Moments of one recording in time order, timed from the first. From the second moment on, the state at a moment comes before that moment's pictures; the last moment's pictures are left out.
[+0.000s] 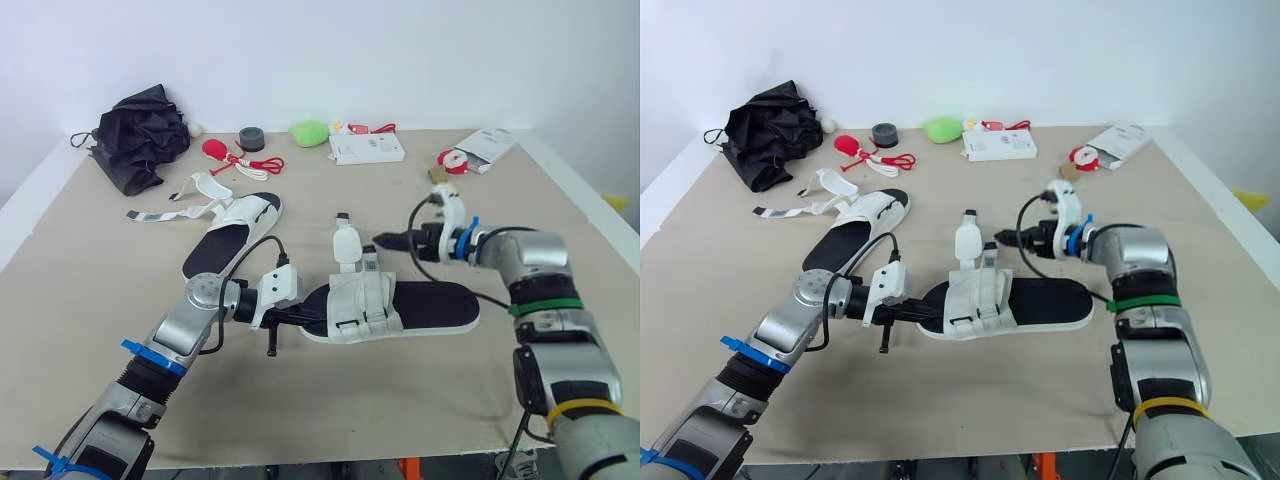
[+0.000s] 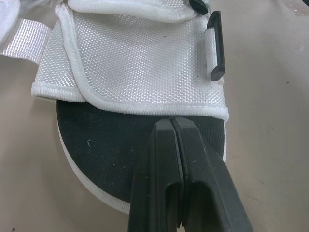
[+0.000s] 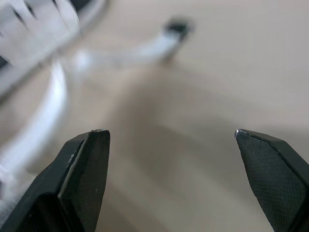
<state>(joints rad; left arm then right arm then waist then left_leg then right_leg) -0.51 0.44 -0.35 0.13 -0.18 0.19 -1.19 -0.97 -0.57 -0.01 0.65 0.37 0.87 0.91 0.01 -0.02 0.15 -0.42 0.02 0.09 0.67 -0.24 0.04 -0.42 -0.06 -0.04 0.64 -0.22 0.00</state>
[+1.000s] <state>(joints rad) -0.50 0.45 -0.35 0.12 -0.18 0.20 -1.19 -1.18 -0.32 0.05 1.03 0.36 0.77 1.13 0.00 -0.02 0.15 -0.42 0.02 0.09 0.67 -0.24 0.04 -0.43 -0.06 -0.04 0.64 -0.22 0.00</state>
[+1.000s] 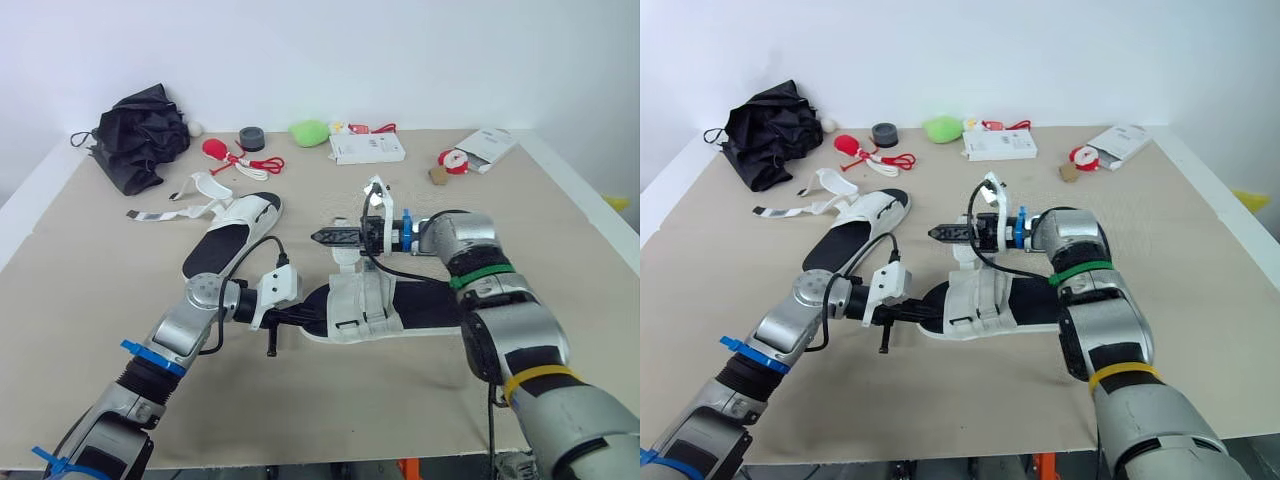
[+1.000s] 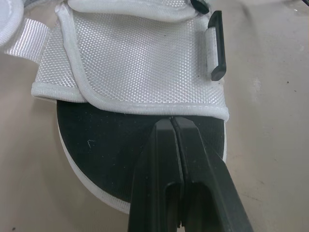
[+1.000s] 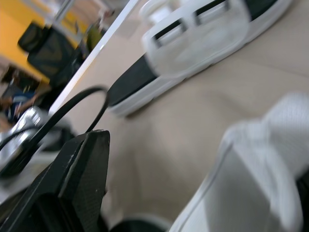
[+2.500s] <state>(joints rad) -0.51 0.45 -0.34 0.13 -0.18 0.21 -1.20 -0.70 -0.32 0.06 0.06 0.16 0.15 0.96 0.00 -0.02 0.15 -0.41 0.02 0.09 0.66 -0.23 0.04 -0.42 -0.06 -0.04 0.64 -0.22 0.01</state>
